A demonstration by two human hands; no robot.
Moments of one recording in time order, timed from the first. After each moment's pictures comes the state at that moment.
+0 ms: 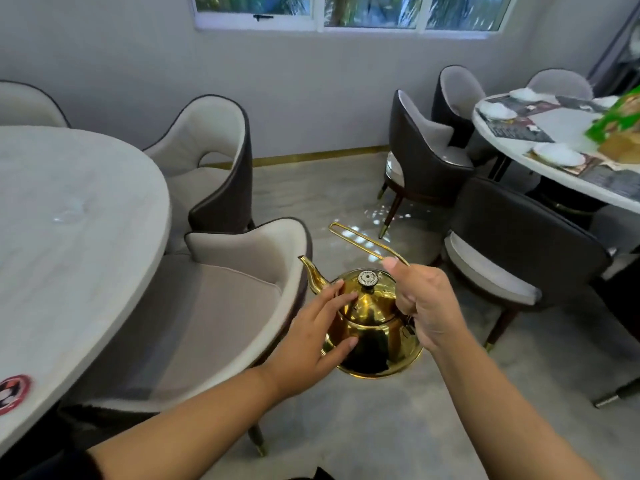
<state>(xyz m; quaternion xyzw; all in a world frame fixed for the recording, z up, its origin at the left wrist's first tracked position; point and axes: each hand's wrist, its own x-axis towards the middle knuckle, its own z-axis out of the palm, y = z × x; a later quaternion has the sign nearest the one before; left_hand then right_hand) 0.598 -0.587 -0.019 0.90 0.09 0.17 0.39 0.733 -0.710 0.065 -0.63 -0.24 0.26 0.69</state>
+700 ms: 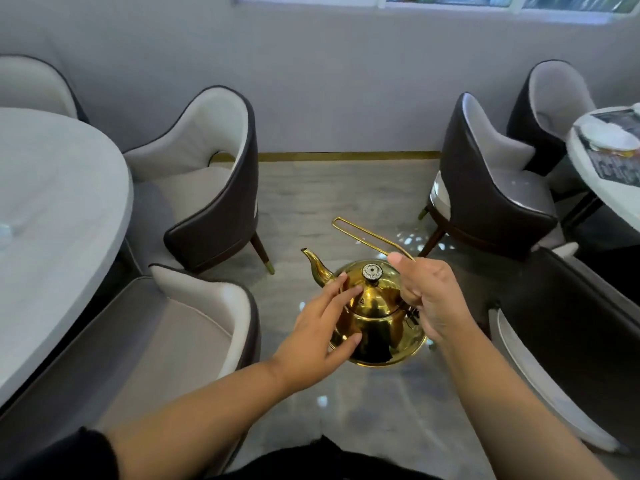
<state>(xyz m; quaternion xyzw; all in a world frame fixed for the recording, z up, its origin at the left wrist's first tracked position) 0.882 -0.455 -0.046 0.89 0.19 0.19 0.38 1.049 -0.537 0.033 -0.60 -0.31 0.35 0.65</state>
